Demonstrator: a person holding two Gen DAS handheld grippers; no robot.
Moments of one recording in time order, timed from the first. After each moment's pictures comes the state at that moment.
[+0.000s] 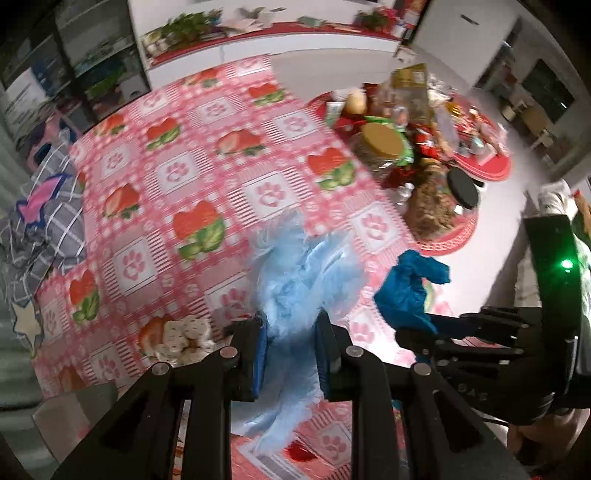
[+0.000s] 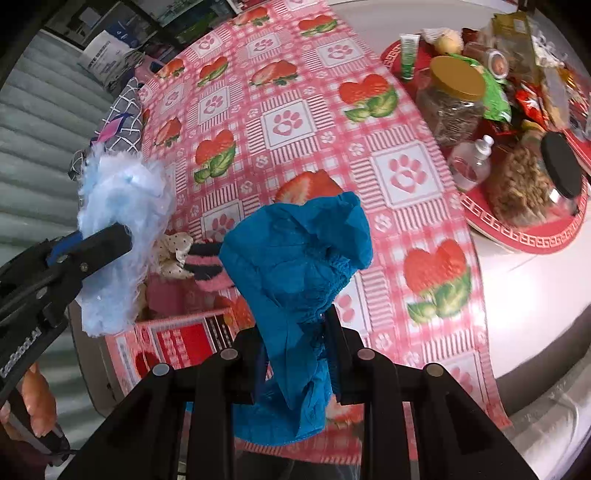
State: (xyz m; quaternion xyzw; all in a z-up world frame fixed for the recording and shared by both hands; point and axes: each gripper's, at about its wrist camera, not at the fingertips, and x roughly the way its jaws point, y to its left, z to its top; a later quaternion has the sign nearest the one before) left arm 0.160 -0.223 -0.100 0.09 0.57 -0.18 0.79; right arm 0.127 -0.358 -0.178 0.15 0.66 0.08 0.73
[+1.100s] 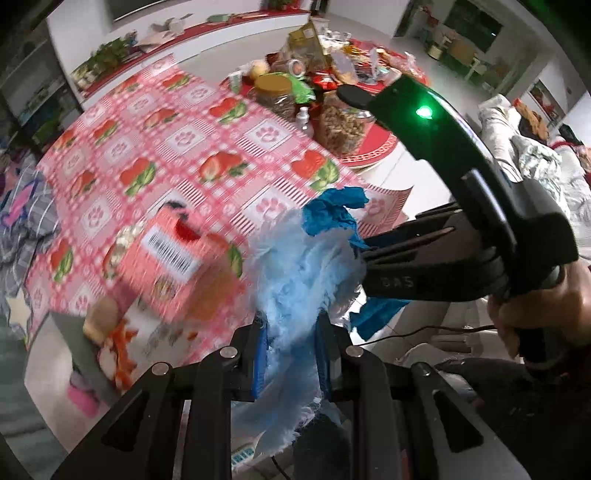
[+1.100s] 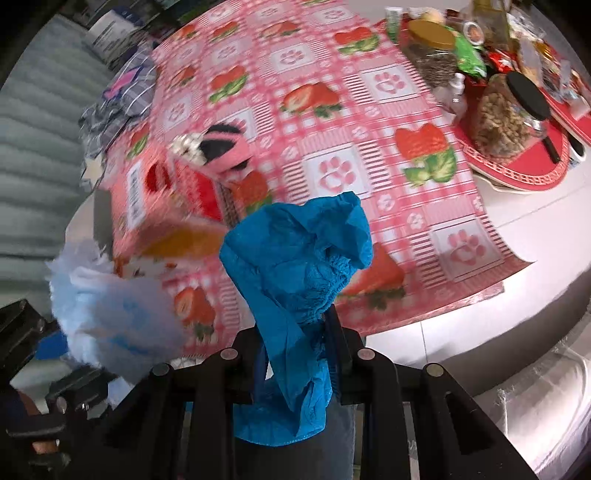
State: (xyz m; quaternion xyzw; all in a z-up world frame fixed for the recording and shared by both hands) left arm -0.042 -0.208 -0.086 0.17 0.57 -0.29 0.75; right arm -0.010 -0.310 -0.169 0.14 0.68 0.08 0.72
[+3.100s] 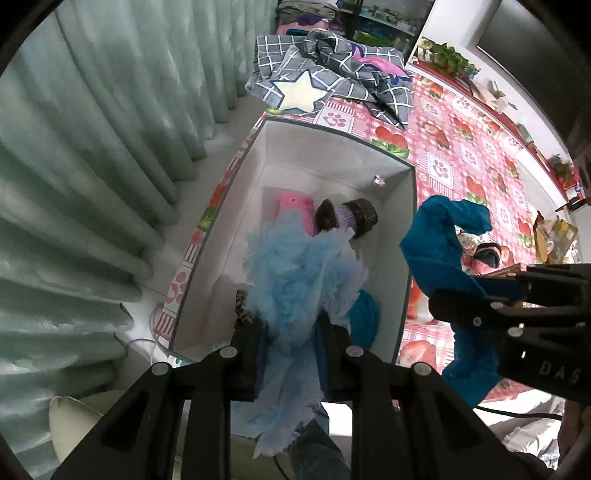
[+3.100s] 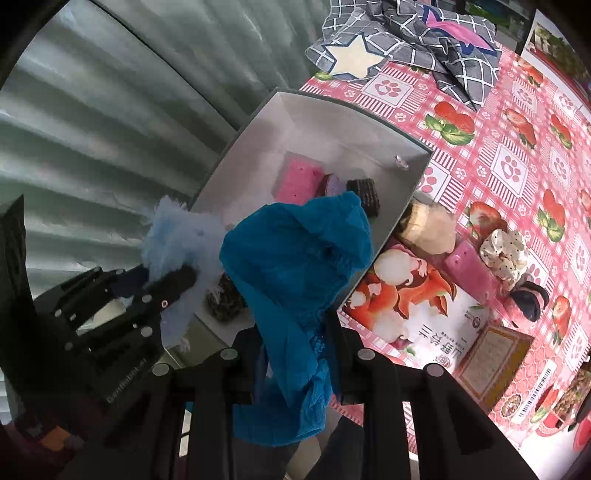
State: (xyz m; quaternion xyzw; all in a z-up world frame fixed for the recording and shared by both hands) left arm -0.098 0.130 -0.109 -0.16 0.56 0.18 0.79; right arm 0.019 0.045 -0.122 -0.15 0.64 0.39 0.65
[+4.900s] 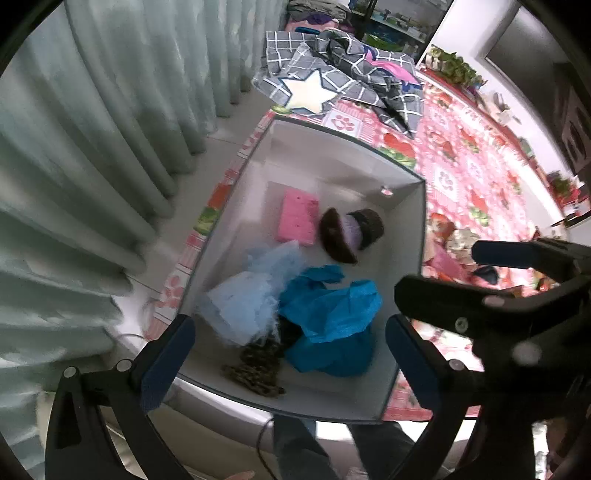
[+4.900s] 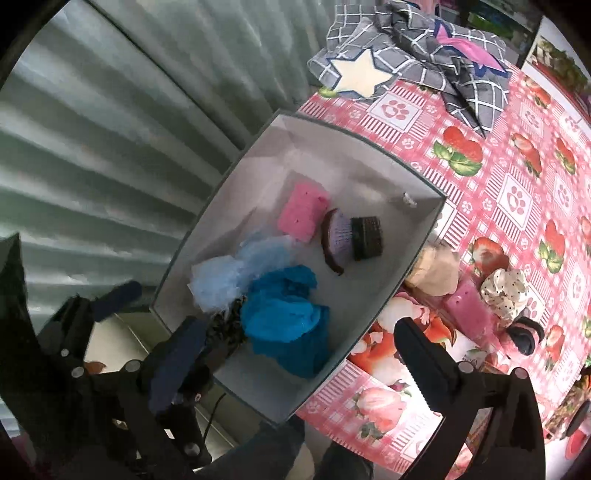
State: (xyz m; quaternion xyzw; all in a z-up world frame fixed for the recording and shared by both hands) left arm -0.089 0.149 -0.118 -0.20 0.55 0.17 0.79; right arm 0.038 0.078 -0.122 -0.16 0.62 0.39 0.66
